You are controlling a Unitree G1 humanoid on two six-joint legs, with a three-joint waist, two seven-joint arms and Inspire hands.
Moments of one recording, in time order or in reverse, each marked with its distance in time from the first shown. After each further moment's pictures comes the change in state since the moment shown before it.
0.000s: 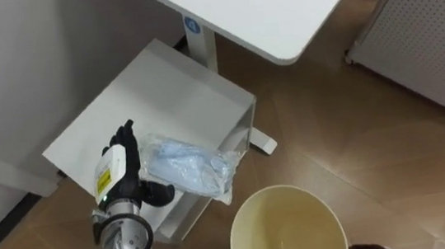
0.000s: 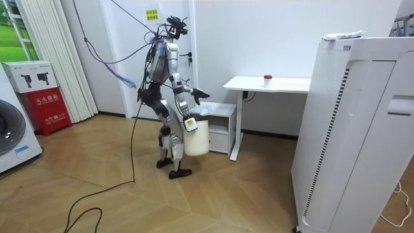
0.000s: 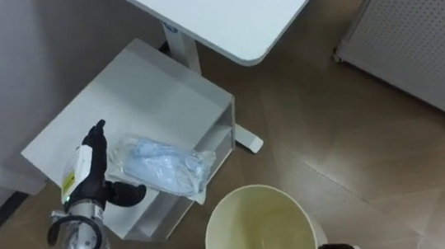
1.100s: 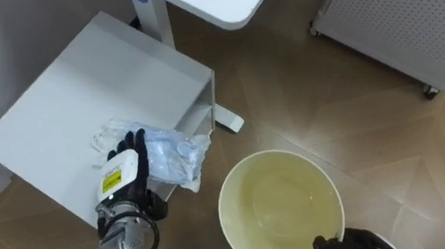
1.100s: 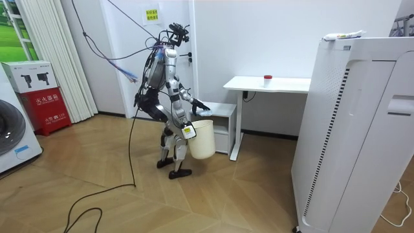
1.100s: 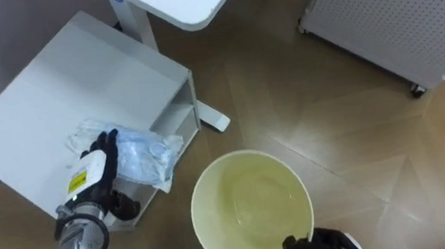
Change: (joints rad) left arm -0.033 0.010 -0.063 0.075 0.209 0.094 -0.032; right arm 0.013 -0.005 0.047 -0.110 0.211 -0.009 0.009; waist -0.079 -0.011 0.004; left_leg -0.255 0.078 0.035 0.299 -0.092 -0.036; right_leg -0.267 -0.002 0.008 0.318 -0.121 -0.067
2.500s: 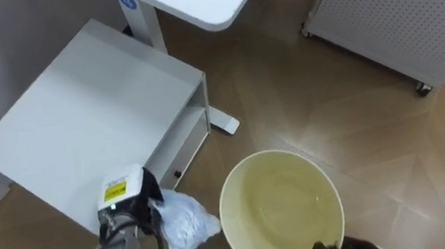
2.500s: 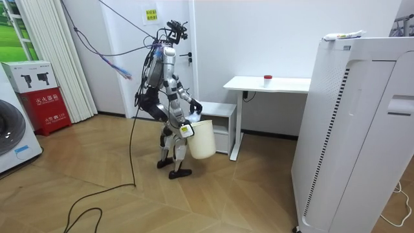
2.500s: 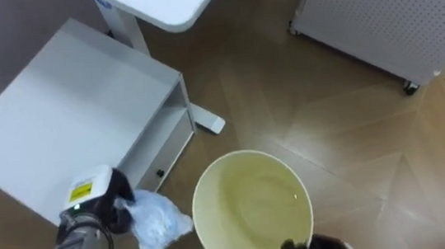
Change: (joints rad) left arm 0.033 -0.024 -0.090 0.053 0.059 0.006 -0.031; right arm 0.052 0.014 0.106 -0.018 0.163 -0.034 -0.010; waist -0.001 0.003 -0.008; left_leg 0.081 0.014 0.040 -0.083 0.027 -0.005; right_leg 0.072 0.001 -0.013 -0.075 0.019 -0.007
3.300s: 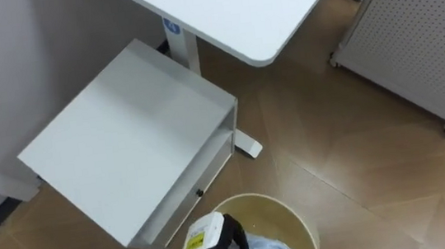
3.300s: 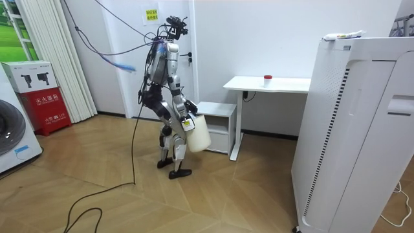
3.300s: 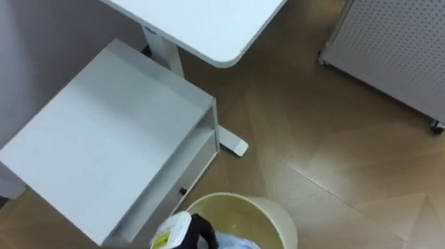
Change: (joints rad) left arm 0.235 -0.193 -0.144 -0.113 -0.115 -0.098 -0.043; right arm 0.021 0.073 0.062 0.053 -0.038 -0.028 0.033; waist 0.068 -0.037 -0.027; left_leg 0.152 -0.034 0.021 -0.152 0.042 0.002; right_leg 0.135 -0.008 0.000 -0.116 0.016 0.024
